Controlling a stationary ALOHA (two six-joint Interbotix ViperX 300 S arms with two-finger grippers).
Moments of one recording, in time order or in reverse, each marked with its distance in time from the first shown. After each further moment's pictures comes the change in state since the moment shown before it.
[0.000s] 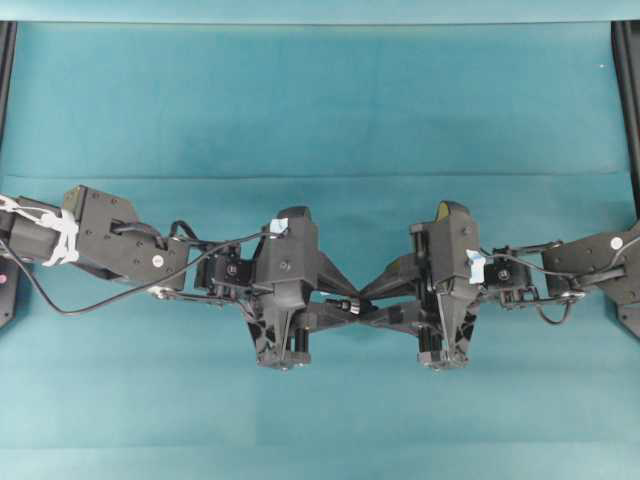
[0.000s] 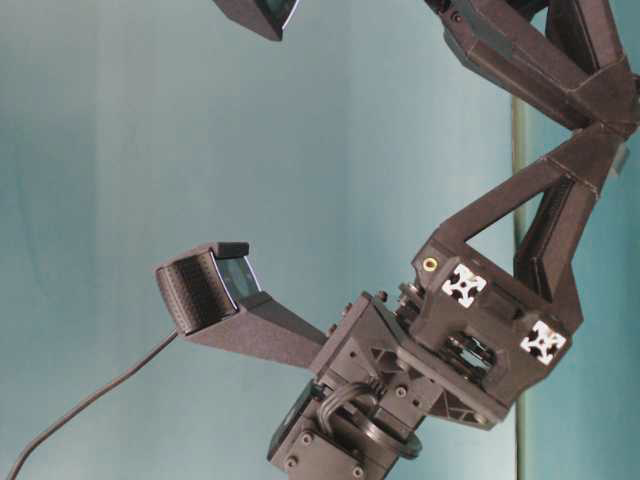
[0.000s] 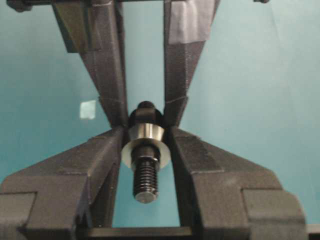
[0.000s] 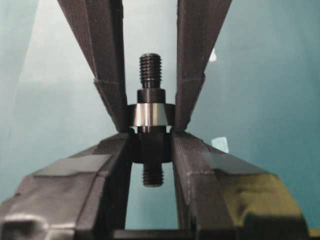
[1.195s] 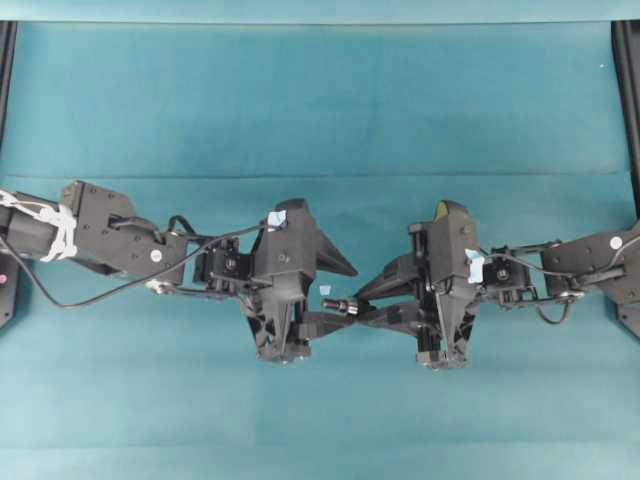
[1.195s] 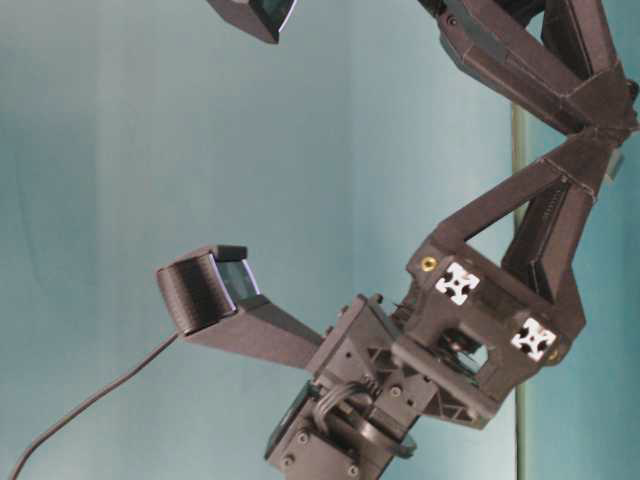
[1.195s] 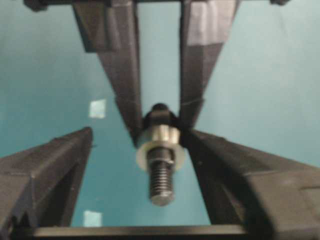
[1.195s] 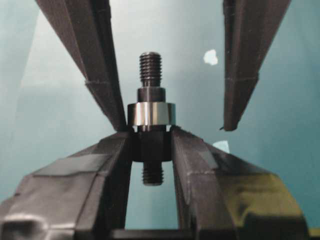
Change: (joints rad) left arm 0.006 -0.015 0.006 0.000 0.003 -0.002; right arm 0.000 -0.002 -0.006 0.000 0.012 0.000
